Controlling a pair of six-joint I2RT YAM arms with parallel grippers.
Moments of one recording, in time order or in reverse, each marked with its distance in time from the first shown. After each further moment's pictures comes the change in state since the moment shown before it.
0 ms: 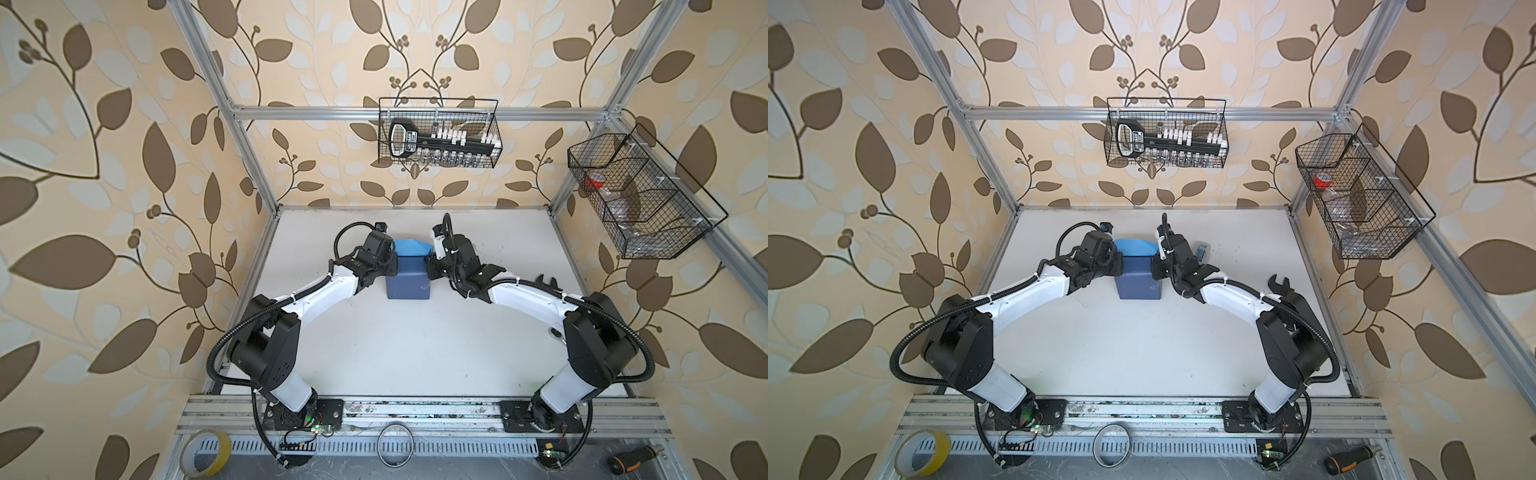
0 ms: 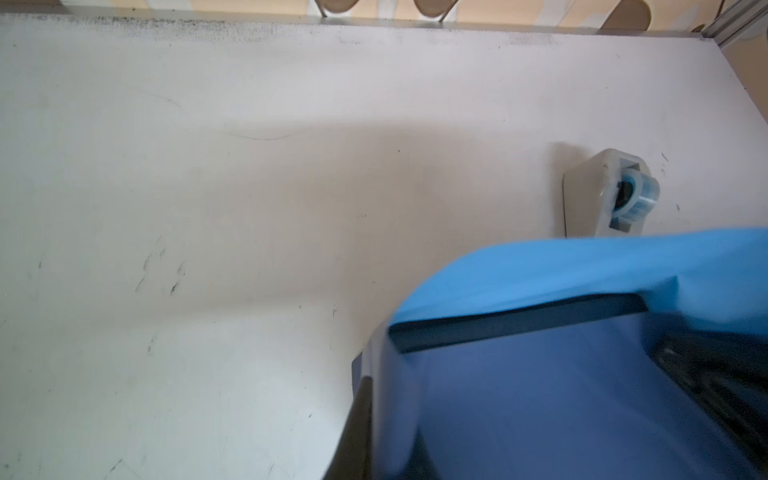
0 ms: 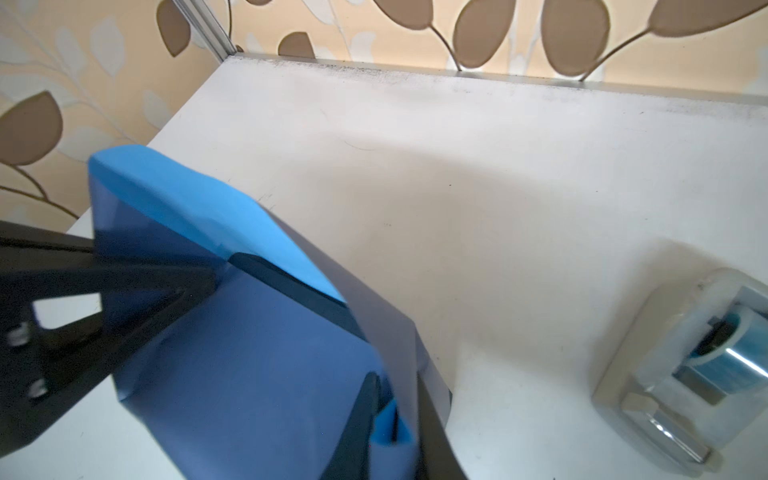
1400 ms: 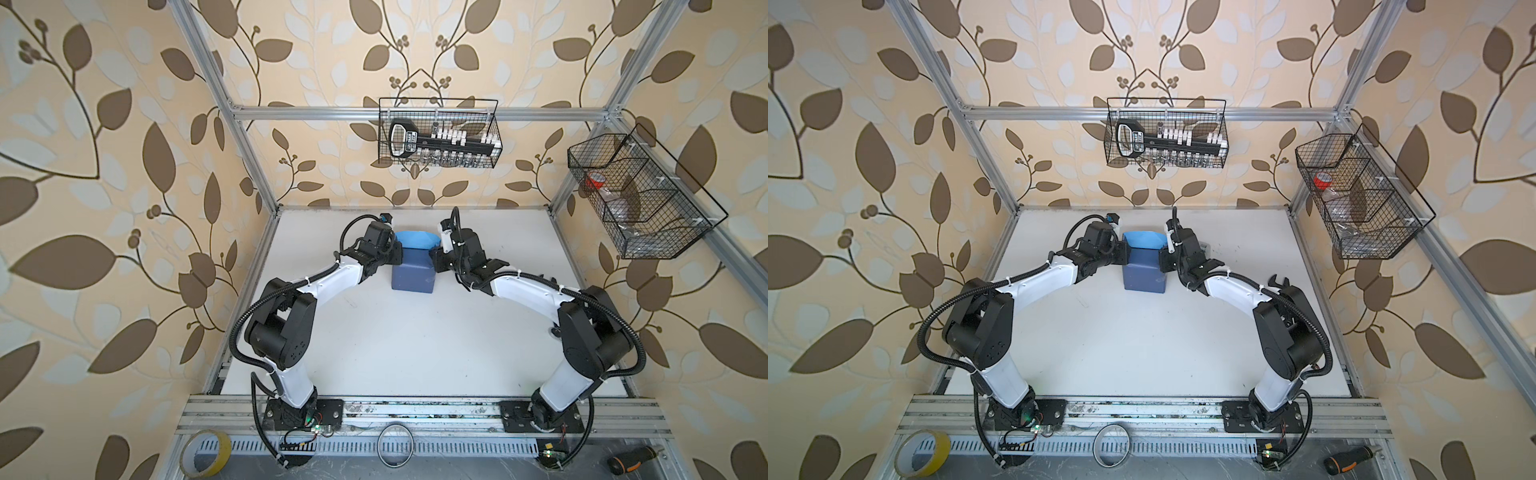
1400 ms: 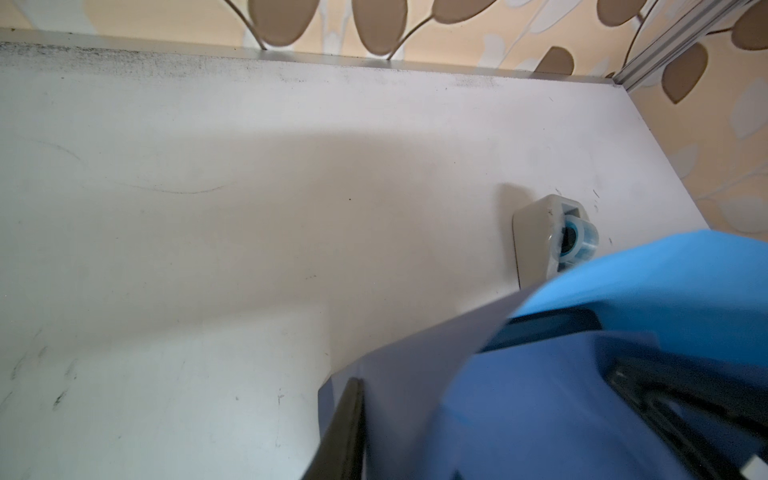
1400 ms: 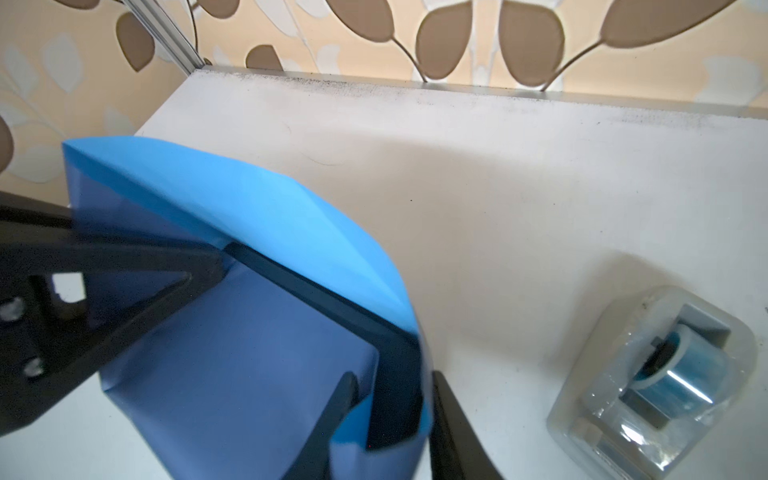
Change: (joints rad) left arm 0.067 0.161 0.103 0.155 0.169 0.023; right arm -0.098 0.059 0.032 0.029 -0.017 -0.046
